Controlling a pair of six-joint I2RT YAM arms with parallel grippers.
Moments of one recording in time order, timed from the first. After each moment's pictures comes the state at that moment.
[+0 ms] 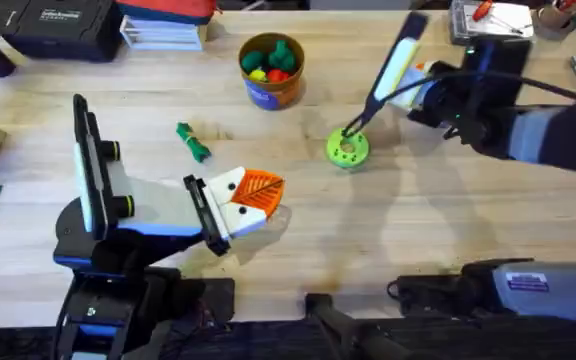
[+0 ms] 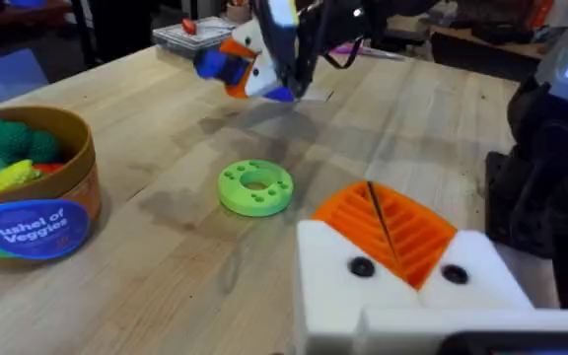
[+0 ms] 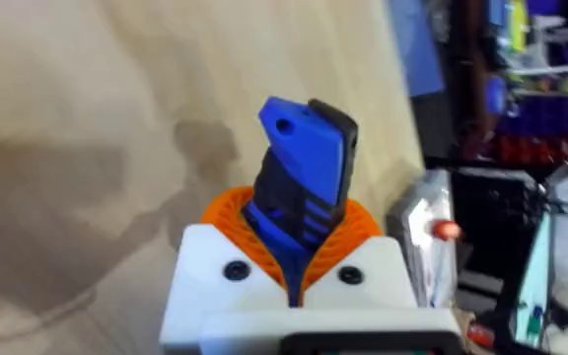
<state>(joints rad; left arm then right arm) -0.08 0.01 0.02 -0.12 1.05 -0.01 0.07 1.49 0.62 0.24 0.02 -1.20</state>
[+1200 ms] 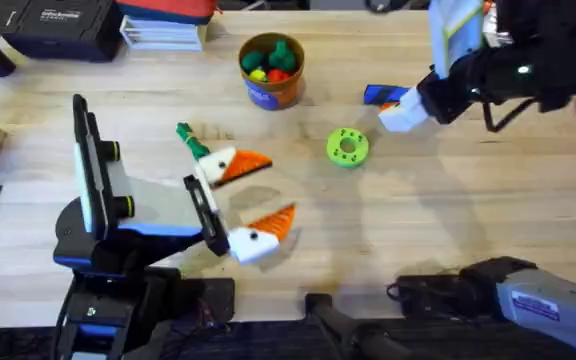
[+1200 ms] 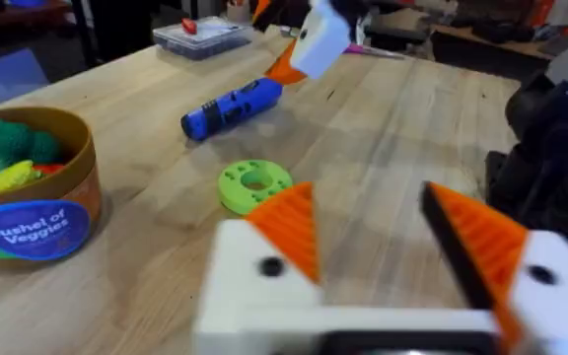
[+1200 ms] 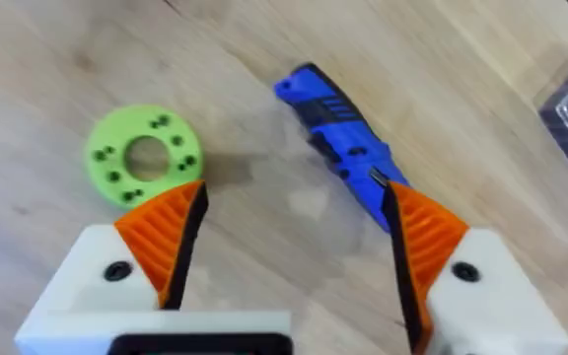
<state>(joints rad) -0.08 0.01 0.02 -0.12 1.05 0.00 0.21 1.24 1.03 -0.75 -0.02 -0.46</state>
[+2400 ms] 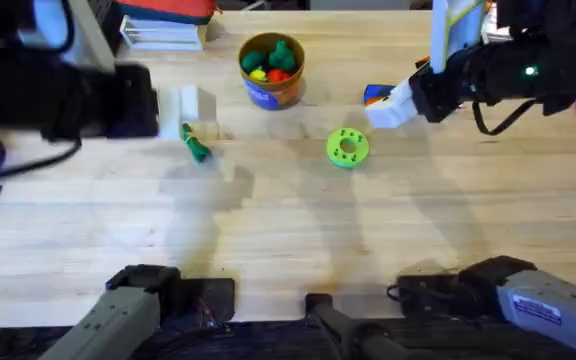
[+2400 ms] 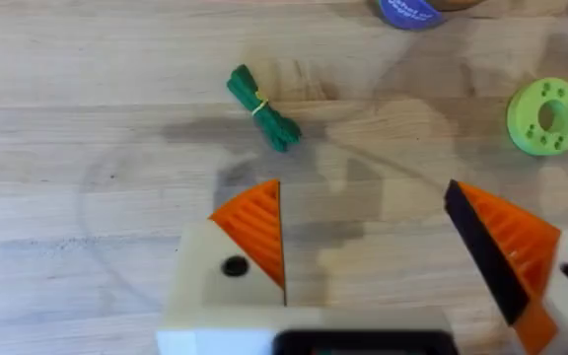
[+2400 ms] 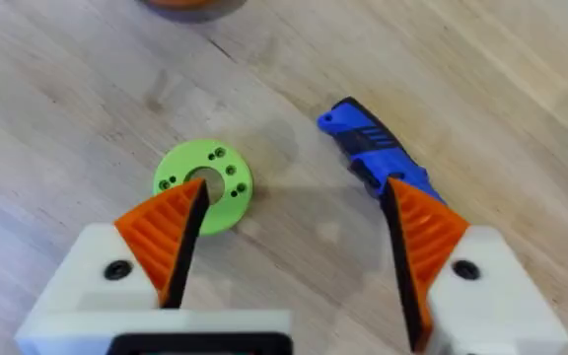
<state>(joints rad) -0.06 0.99 1.20 -1.23 0.09 -0.12 0.28 1.20 1.04 -0.73 -0.08 -0.33</state>
